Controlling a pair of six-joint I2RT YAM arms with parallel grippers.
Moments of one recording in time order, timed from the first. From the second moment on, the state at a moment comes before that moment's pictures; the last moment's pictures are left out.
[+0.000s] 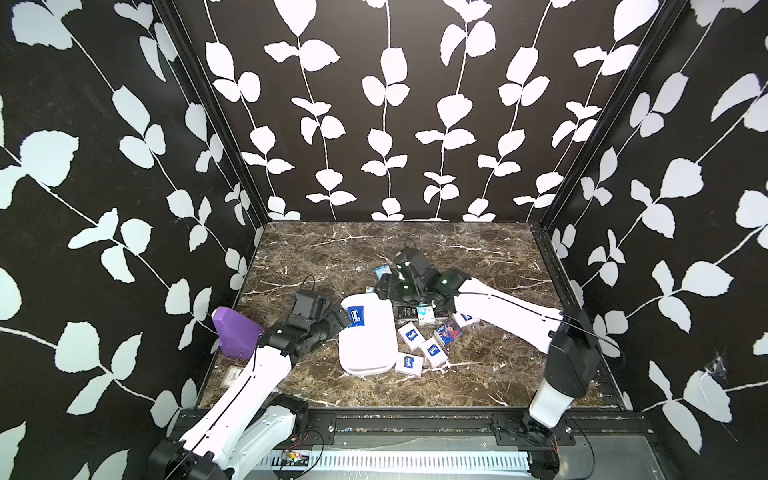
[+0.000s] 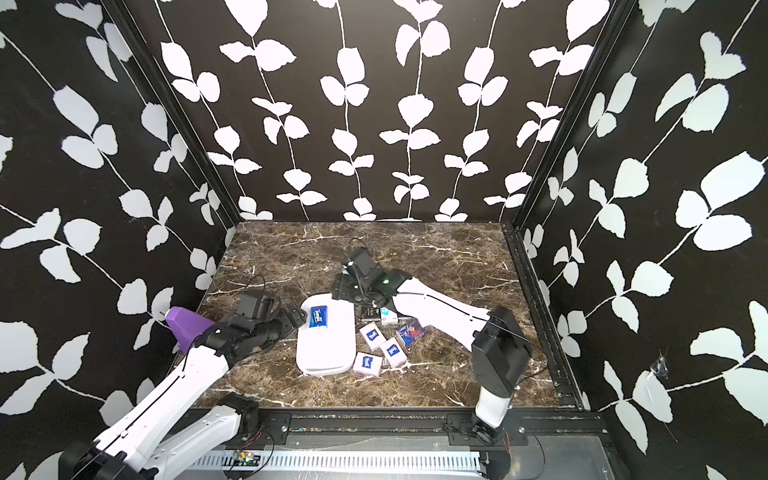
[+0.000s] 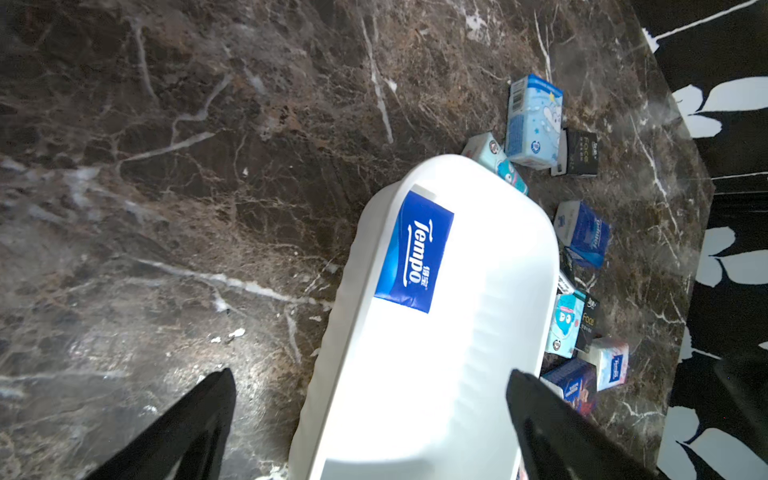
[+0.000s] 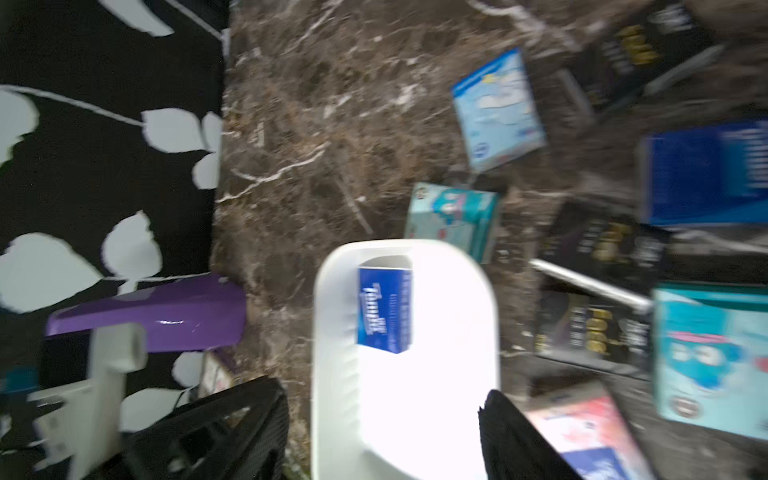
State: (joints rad) left arm -0.37 0.93 0.66 -0.67 0.04 -0.88; right arm 0.86 1.71 1.40 -0.51 -0.02 0.90
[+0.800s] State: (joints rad) left arm -0.39 1.04 0.72 -0.63 0.02 -0.80; right arm 0.50 1.53 0.89 -0.60 0.06 1.38
